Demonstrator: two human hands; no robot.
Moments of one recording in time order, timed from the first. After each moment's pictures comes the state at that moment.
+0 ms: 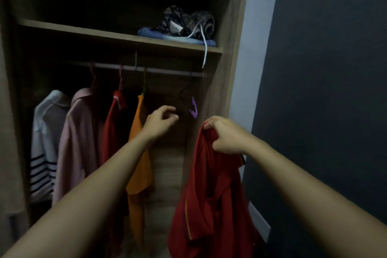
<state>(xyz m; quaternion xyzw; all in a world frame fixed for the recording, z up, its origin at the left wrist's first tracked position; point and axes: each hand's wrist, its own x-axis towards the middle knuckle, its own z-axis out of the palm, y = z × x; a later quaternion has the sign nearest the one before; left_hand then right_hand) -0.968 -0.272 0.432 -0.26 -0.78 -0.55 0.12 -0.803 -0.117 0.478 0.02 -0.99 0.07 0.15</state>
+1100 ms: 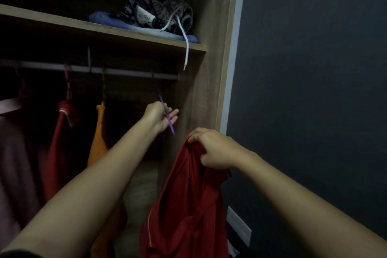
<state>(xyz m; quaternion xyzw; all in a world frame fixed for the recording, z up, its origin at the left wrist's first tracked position) -1.064 -0.169 0.487 -0.10 -0.50 -0.85 -0.16 -0.882 -0.095 0.470 -0.01 -0.99 0.02 0.13</state>
